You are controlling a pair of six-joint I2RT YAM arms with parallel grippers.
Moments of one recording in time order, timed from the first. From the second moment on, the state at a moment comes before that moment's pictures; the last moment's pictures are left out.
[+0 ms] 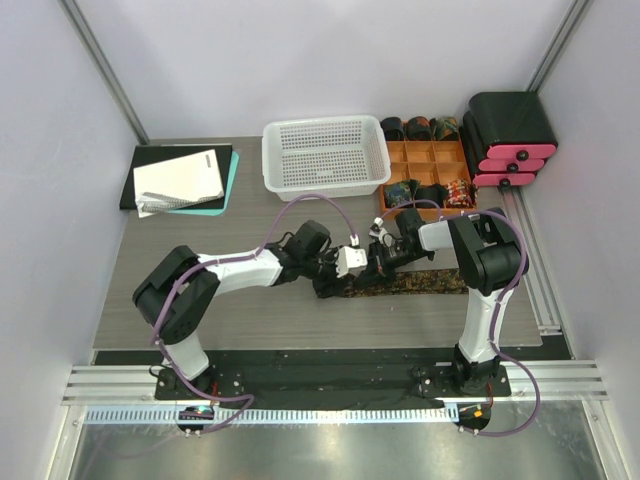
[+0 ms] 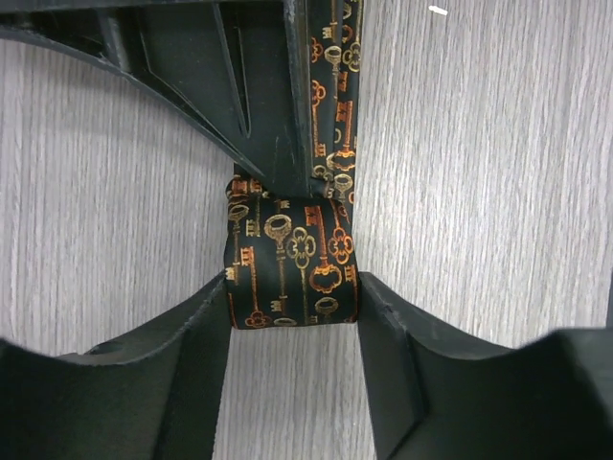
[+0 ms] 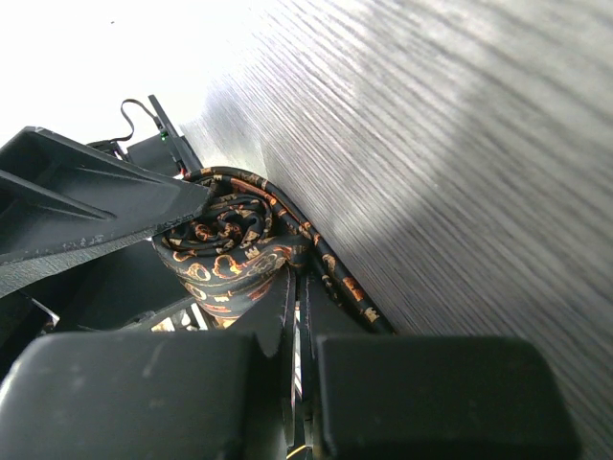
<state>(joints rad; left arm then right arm) -0.80 1.72 0.94 -0.06 0.49 0.49 0.27 1.98 0.94 -0.29 -1.01 0.35</state>
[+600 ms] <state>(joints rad) -0.83 1.86 1.07 -0.01 0.52 0.40 0.28 1.98 0.95 -0.29 -1.00 0.36</state>
